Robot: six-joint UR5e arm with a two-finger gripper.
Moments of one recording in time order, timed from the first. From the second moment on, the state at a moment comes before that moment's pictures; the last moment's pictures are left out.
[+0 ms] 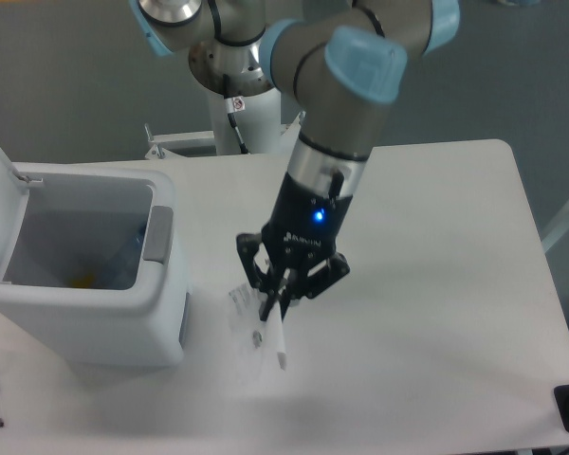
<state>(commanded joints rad) 2.46 -1.78 -1.48 -0.95 0.91 0.31</state>
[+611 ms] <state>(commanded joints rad) 2.44 -1.69 -1.52 -0.94 0.74 0.24</state>
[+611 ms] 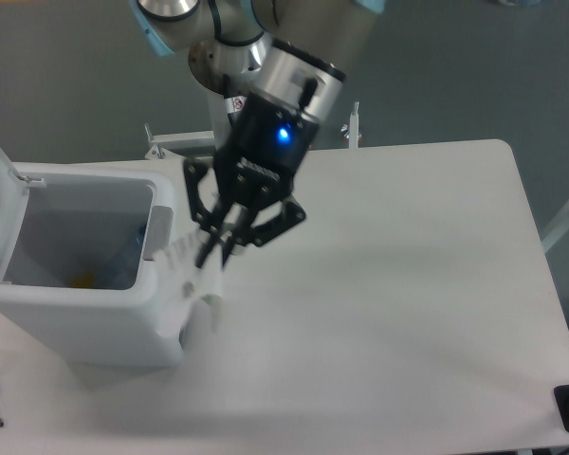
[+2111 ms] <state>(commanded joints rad) 2.37 -1.65 -1.61 -0.90 0.75 0.26</state>
